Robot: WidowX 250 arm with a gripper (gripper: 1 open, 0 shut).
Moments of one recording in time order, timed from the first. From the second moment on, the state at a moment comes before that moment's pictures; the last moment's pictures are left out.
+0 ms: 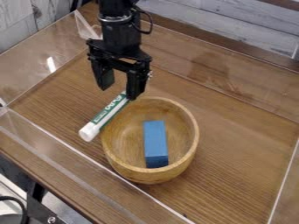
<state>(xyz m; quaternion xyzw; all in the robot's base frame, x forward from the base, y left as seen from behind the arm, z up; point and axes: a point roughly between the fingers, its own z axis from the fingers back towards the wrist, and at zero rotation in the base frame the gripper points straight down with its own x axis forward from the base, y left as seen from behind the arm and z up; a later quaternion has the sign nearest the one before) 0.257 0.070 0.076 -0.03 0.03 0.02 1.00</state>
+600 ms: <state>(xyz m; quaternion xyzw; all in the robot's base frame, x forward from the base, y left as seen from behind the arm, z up) 0.258 0.064 0.078 -0.04 0.03 0.02 1.00</state>
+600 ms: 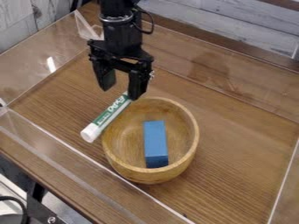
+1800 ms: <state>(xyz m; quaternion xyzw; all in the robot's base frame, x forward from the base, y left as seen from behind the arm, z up) 0.262 0.045 0.079 -0.05 0.03 0.01 1.00</state>
